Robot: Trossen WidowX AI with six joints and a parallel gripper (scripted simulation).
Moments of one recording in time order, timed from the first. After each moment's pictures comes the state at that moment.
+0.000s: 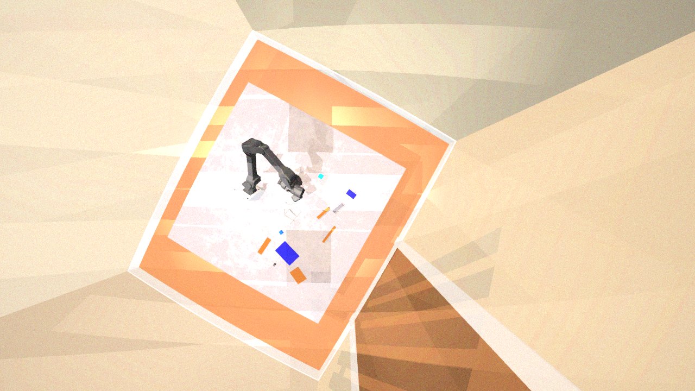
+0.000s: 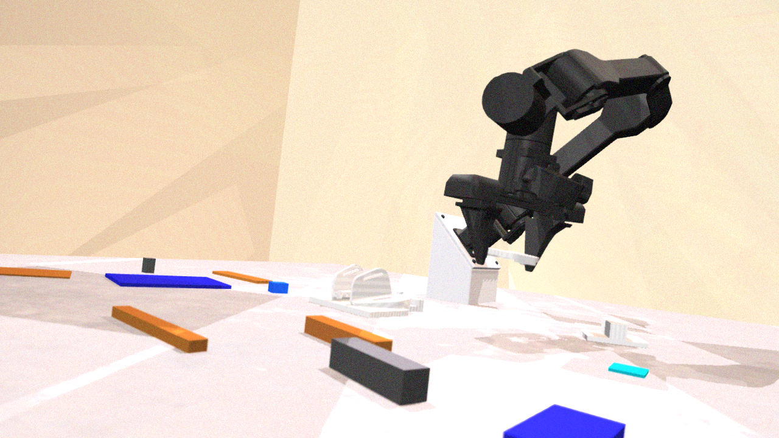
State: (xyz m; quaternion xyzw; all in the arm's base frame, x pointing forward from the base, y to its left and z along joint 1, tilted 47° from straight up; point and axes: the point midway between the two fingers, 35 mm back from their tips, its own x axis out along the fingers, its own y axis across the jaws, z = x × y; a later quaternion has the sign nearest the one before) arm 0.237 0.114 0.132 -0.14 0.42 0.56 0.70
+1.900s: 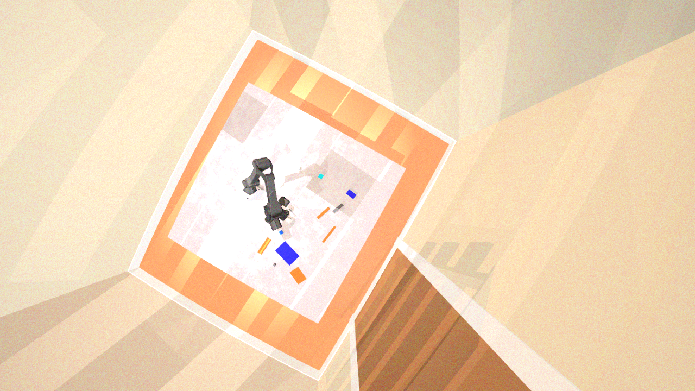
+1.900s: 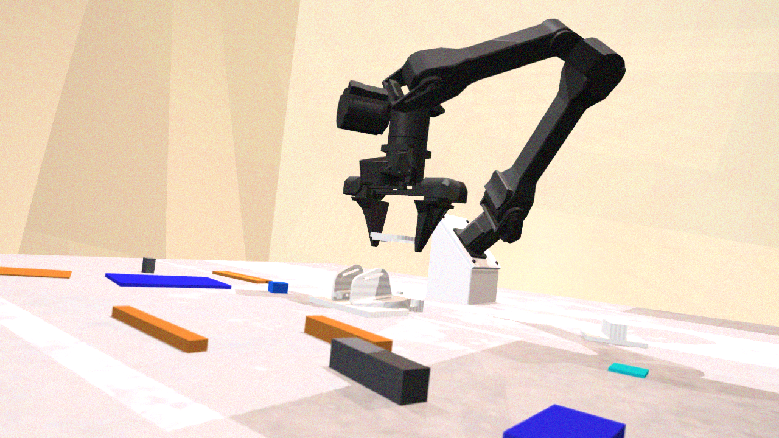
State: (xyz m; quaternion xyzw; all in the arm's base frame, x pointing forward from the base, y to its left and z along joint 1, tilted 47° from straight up) arm 0.246 -0.006 0.015 0.30 0.66 0.26 0.64
